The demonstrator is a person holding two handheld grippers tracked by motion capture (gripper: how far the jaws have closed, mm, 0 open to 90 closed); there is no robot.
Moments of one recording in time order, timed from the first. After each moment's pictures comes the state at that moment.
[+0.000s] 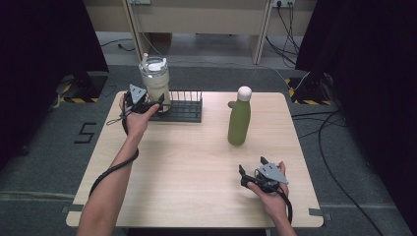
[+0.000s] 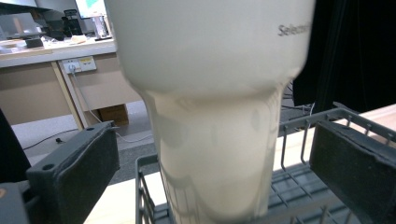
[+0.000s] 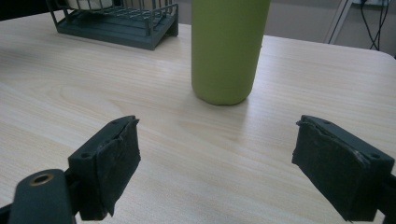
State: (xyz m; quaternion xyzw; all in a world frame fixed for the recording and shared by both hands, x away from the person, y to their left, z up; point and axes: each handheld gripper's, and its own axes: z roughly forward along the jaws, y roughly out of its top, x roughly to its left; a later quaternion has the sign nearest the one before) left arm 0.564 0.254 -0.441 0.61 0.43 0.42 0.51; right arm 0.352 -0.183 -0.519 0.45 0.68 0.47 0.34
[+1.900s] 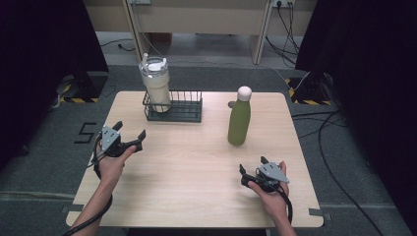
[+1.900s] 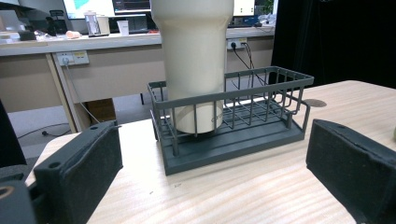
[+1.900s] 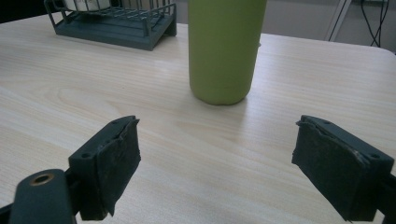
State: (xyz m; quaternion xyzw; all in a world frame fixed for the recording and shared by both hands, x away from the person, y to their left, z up) left arm 0.423 0.300 -0.476 0.61 0.42 0.40 0.55; right arm 0.354 -0.185 -0.519 0.45 0.68 0.47 0.34
